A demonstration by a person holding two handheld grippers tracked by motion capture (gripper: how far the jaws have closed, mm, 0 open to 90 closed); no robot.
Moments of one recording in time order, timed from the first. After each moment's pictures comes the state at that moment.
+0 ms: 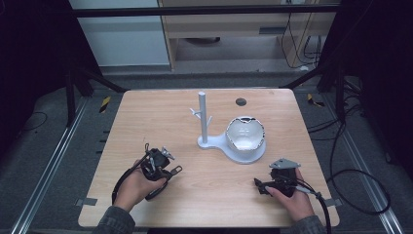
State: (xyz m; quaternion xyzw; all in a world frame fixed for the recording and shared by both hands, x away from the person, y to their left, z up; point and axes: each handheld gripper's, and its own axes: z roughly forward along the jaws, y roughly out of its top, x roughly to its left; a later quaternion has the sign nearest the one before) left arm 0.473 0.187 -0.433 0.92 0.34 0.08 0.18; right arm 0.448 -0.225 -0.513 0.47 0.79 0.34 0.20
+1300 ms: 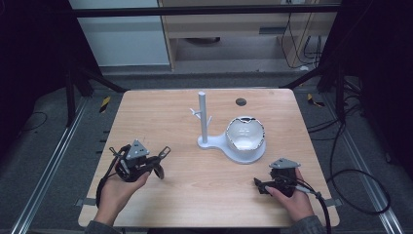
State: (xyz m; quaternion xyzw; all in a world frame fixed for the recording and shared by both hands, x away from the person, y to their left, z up) left arm 0.445 0.230 -0.392 0.85 0.36 0.19 0.35; right arm 0.450 -0.225 -0.513 0.47 0.79 0.34 0.20
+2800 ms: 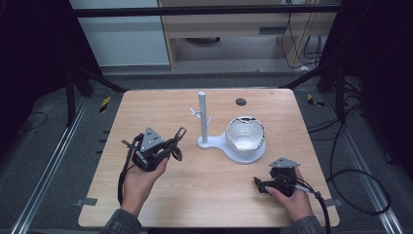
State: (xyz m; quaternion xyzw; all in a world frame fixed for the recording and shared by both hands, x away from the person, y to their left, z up) left arm 0.452 0.176 -0.362 0.79 0.35 0.25 0.43; right arm 0.450 -0.224 -0.513 0.48 0.78 0.33 0.21
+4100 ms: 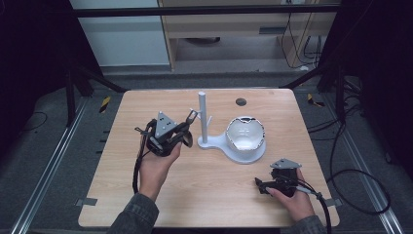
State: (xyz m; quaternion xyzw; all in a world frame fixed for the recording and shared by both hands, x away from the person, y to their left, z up) left arm 0.481 0.143 -0.343 0.76 0.34 0.29 0.46; right arm 0.447 -0.227 -0.513 0.48 0.78 0.33 0.21
